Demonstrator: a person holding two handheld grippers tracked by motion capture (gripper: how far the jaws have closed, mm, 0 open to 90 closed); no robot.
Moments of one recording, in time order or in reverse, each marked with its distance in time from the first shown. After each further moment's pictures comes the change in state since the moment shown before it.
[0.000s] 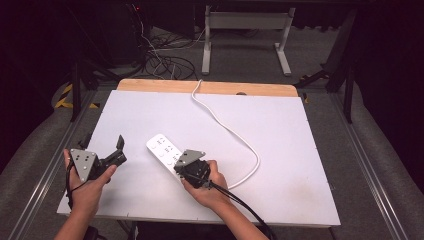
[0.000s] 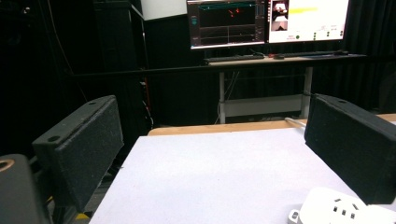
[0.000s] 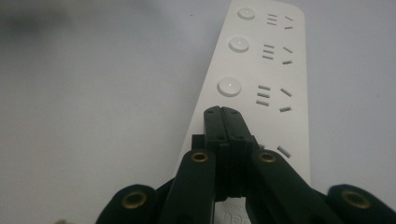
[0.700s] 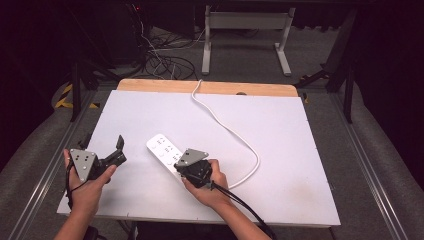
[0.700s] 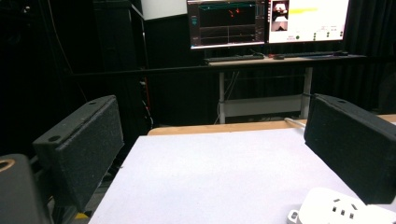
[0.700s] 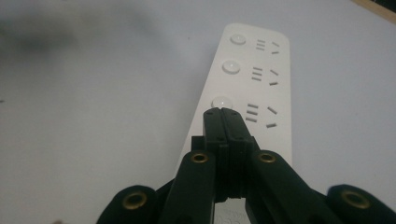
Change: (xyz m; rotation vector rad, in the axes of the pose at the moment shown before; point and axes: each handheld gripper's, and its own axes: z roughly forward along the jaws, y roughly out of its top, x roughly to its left) left arm 0.000 0.000 0.000 0.002 -0.002 -0.005; right arm -0.001 0.003 -0.012 -0.075 -0.012 -0.010
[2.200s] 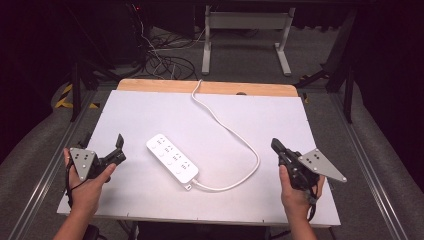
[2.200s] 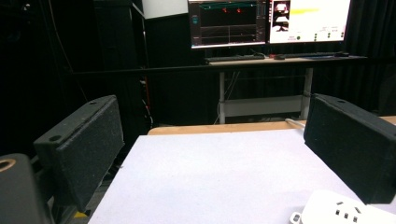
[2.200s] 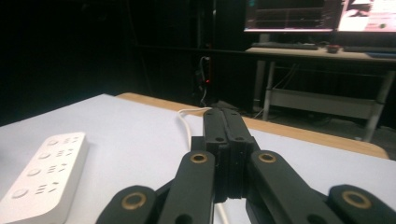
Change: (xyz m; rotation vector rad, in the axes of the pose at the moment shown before) left arm 0.001 0.000 0.003 0.001 0.003 -0.013; right arm -0.080 -0.091 -0.213 -0.484 -0.521 0.289
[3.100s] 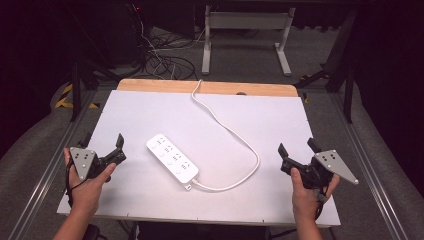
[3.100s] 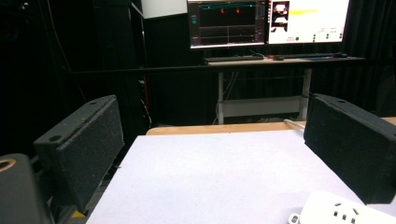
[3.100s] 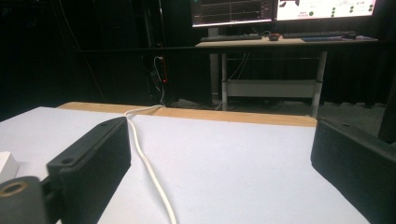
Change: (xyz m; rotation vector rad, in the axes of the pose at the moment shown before) left arm 0.000 0.001 0.001 -0.002 -0.003 -0.004; right arm -0.029 -0.013 -0.004 0.005 -0.200 0.075
